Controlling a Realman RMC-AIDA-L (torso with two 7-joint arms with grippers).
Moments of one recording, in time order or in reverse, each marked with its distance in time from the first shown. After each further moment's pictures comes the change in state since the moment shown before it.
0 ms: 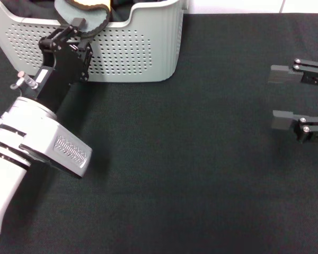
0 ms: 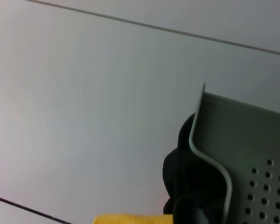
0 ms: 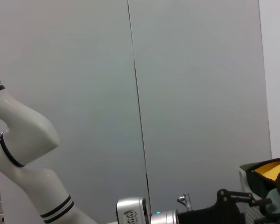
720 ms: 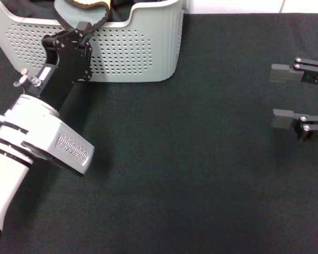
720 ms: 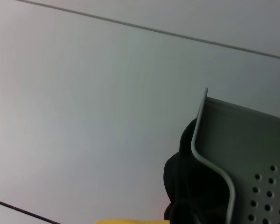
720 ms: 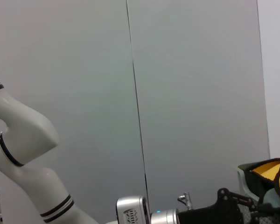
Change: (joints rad) left arm -0.009 0.003 0.000 0.012 0.001 -0.007 -0.002; right arm 0.001 0.000 0.004 0.000 -0.001 0.002 0.000
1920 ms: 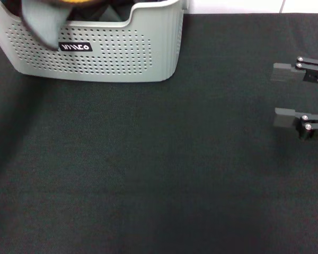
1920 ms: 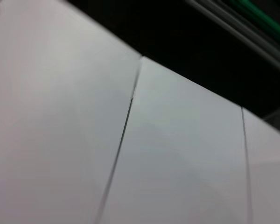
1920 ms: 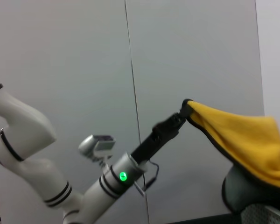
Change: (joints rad) left arm 0.035 0.097 -0.081 -0.203 -0.061 0.592 -1.846; right arm 0.000 -0.003 0.005 0.000 -0.001 0.000 0.002
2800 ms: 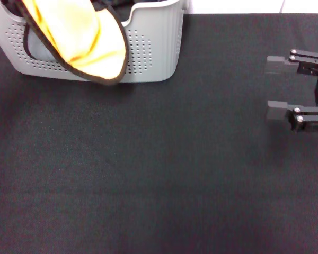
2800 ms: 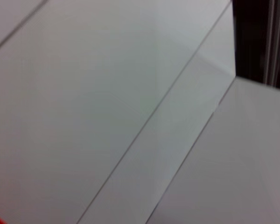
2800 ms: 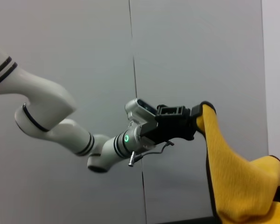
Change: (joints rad) left arm -0.168 0.204 0.087 -0.281 0.400 0.069 -0.928; right arm 0.036 -0.004 -0.001 0.012 -0.012 0.019 -0.015
